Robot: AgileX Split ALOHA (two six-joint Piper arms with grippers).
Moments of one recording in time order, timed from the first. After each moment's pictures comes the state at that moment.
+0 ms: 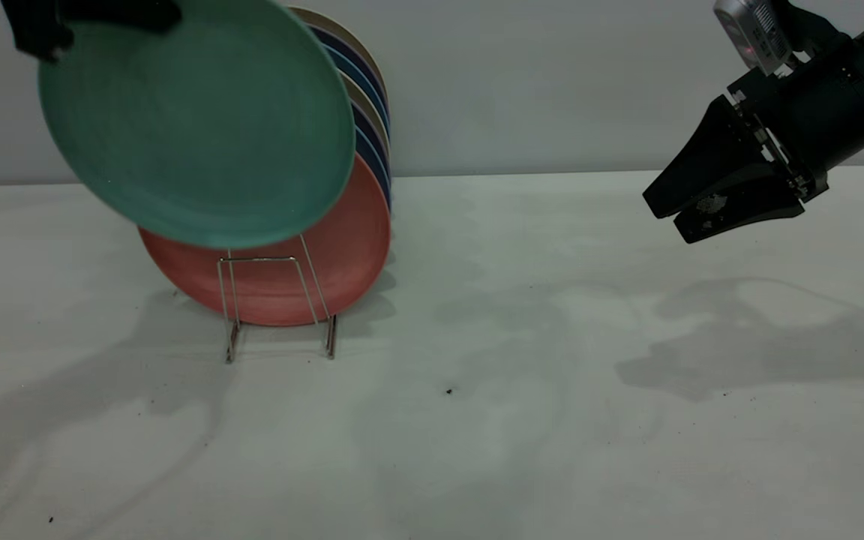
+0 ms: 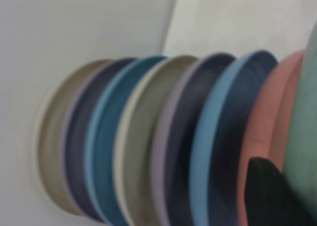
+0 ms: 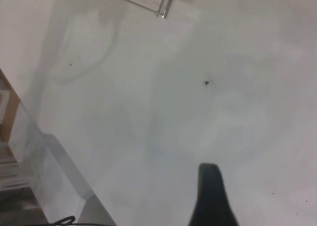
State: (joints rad) left arm -0.02 1.74 -1.19 -1.00 0.49 2.10; right arm -0.04 2.17 -1.38 1.03 1.08 -1.07
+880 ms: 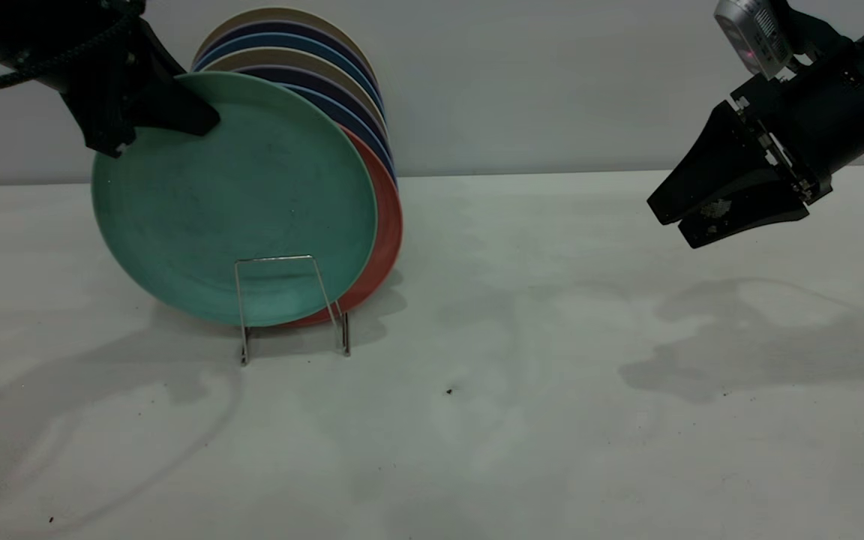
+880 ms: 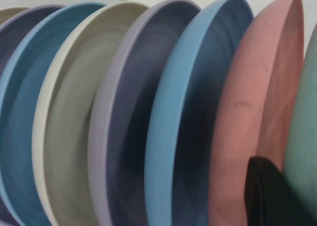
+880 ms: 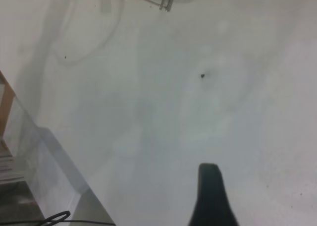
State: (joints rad) left arm -0.02 1.92 -1.20 -1.09 0.46 2.10; right arm -0.04 2.17 -1.38 1.00 1.08 -1.07
